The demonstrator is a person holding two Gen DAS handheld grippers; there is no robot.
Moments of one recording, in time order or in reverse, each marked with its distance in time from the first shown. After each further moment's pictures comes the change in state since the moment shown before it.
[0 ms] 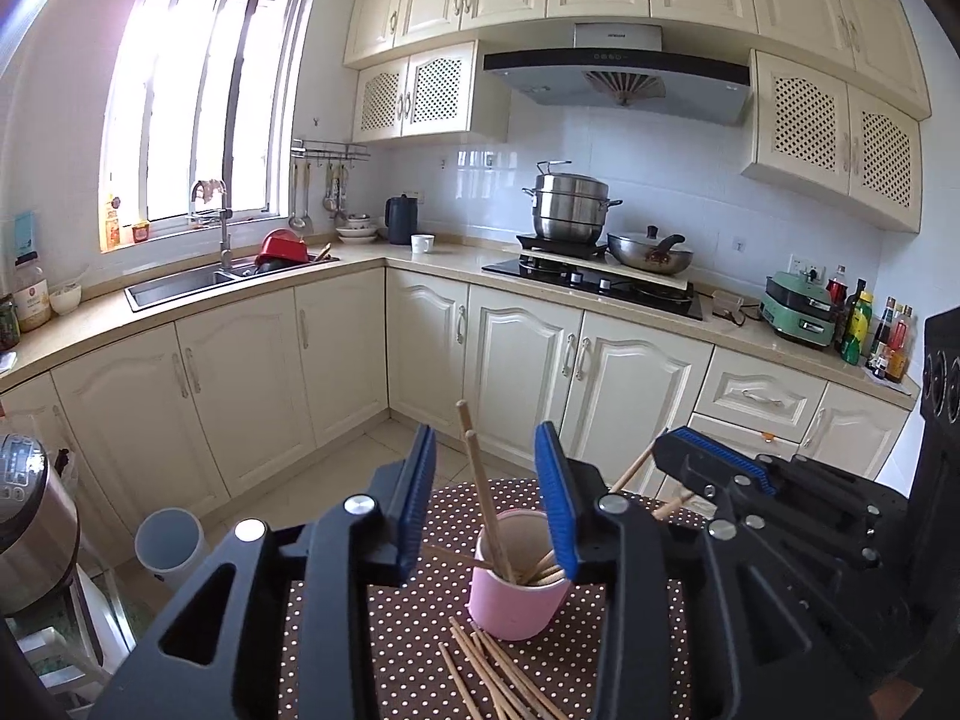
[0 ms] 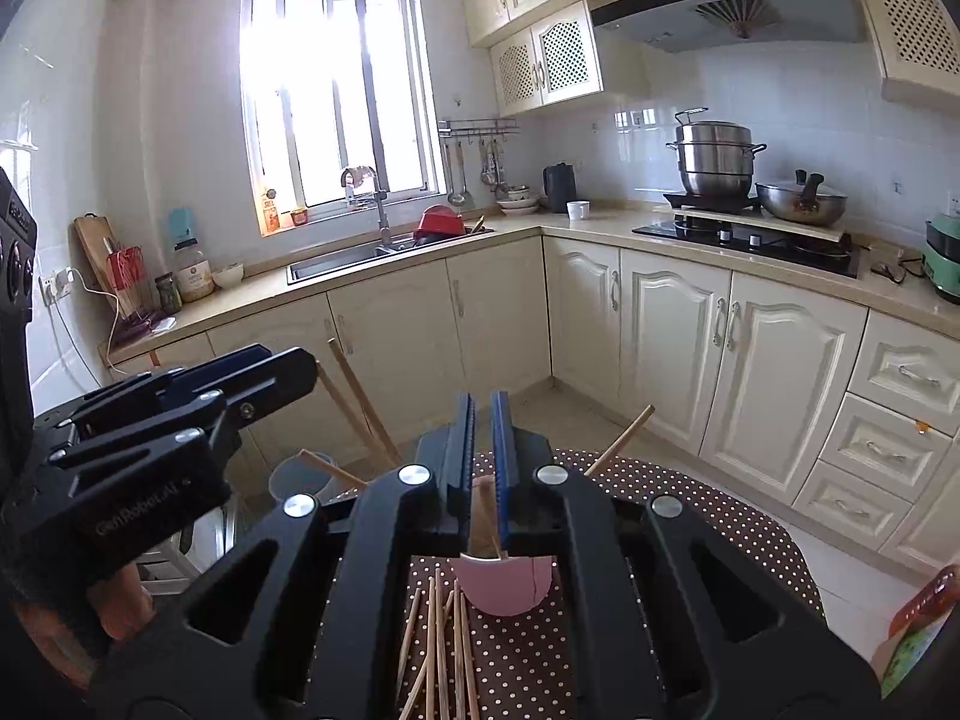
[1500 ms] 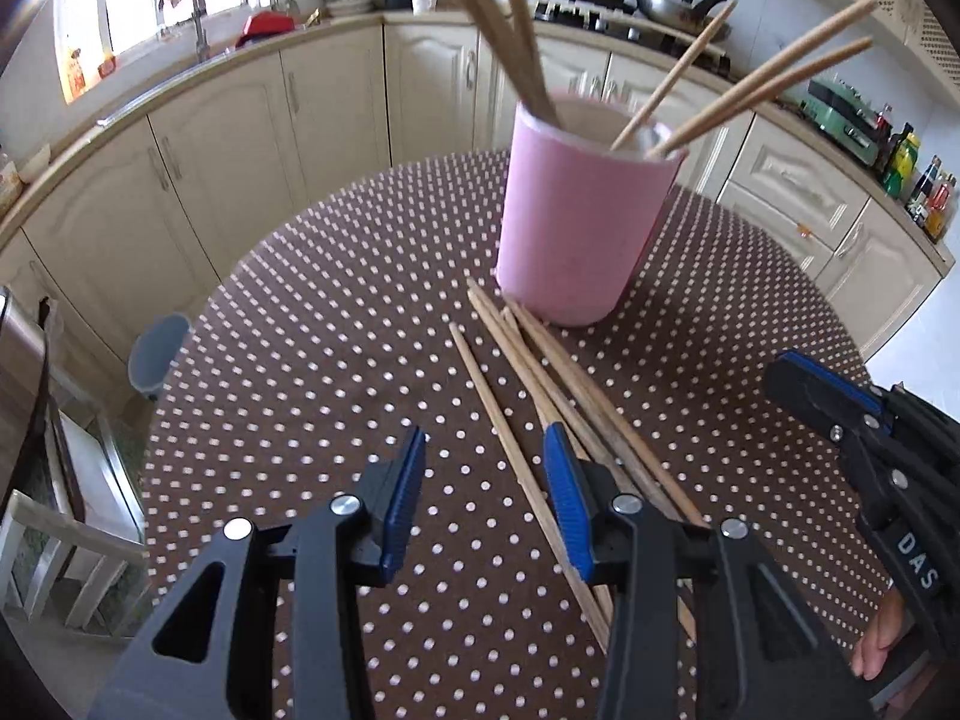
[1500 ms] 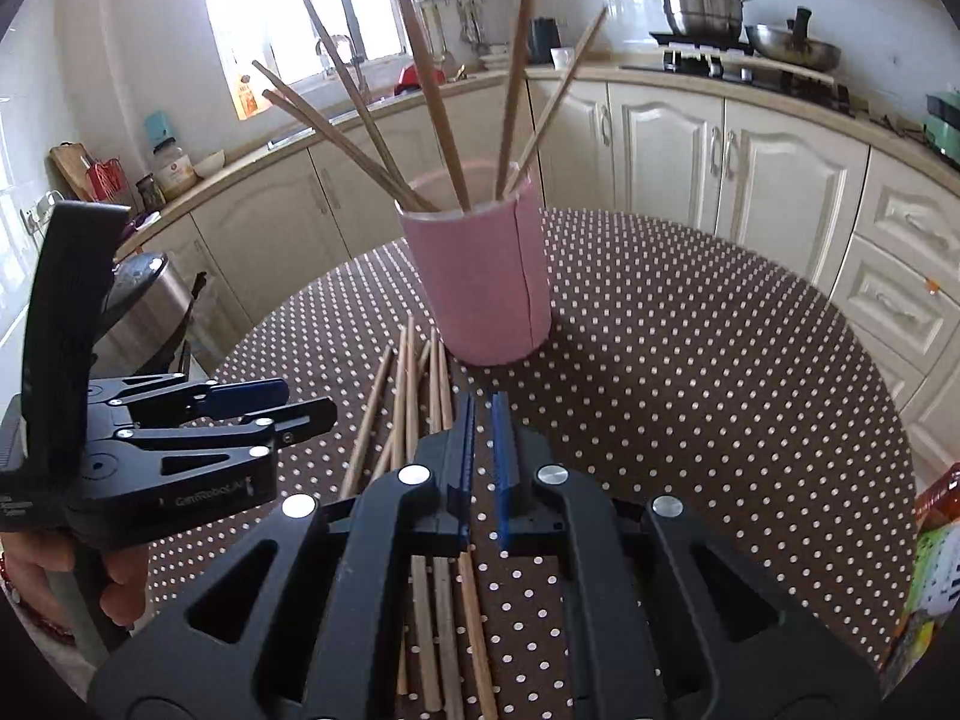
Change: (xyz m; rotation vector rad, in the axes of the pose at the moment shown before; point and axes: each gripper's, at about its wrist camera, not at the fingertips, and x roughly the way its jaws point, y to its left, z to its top) left arm 0.077 0.021 -0.175 0.003 0.584 0.011; right arm 0.018 -0.027 -0.149 0.074 0.329 -0.003
